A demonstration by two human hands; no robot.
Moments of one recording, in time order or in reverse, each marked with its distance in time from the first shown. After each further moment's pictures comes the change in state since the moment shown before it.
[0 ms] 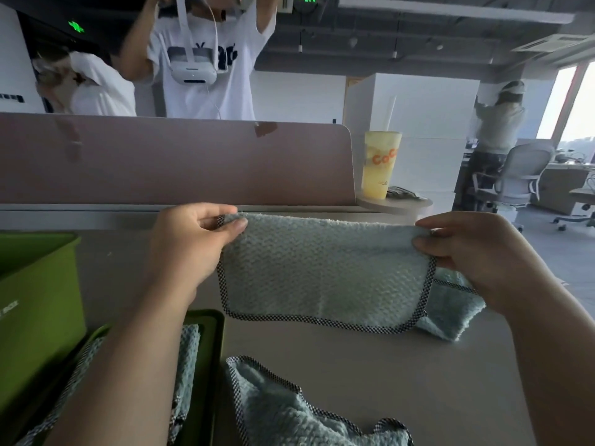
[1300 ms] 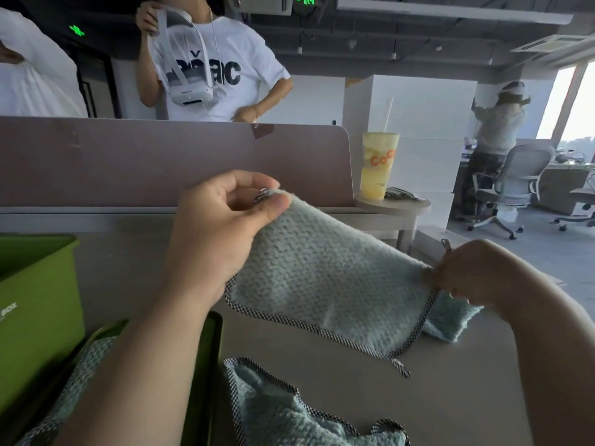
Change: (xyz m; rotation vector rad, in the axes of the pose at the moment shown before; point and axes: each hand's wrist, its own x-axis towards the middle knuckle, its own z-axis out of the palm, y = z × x) left_hand -0.027 0.052 0.011 -0.275 -0.138 0.170; right_hand 0.009 0.016 -0.011 -0.744 -0.154 0.238
